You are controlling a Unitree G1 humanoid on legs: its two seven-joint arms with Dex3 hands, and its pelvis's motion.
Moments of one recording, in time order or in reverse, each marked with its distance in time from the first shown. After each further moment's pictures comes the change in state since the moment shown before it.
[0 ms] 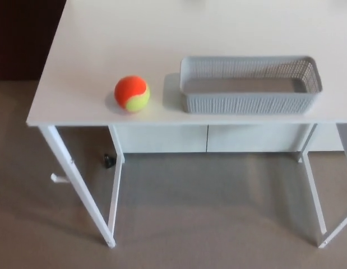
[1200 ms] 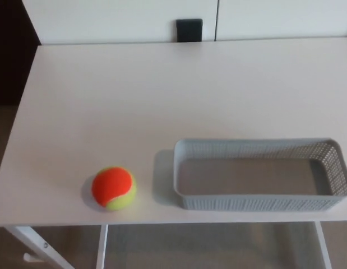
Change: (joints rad) left_arm -0.016 0.005 -0.003 -0.009 0.013 -0.004 0.000; right_arm 0.002 0.006 -0.002 0.006 -0.003 -0.006 0.002
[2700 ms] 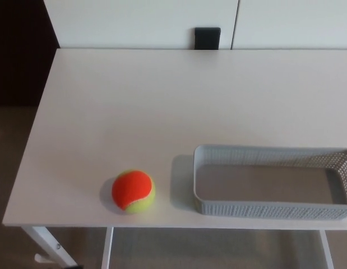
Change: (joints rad) left_arm 0.290 0.066 -0.150 -0.725 -0.043 -0.057 -0.103; right_arm -0.011 0.019 -0.004 0.005 -0.001 0.004 0.002
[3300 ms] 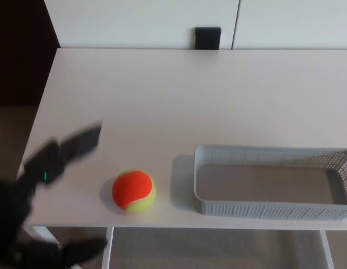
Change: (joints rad) left_arm -0.281 0.095 0.123 -0.671 -0.053 0.069 0.017; right_arm -0.064 0.000 0.000 0.005 0.000 0.012 0.005
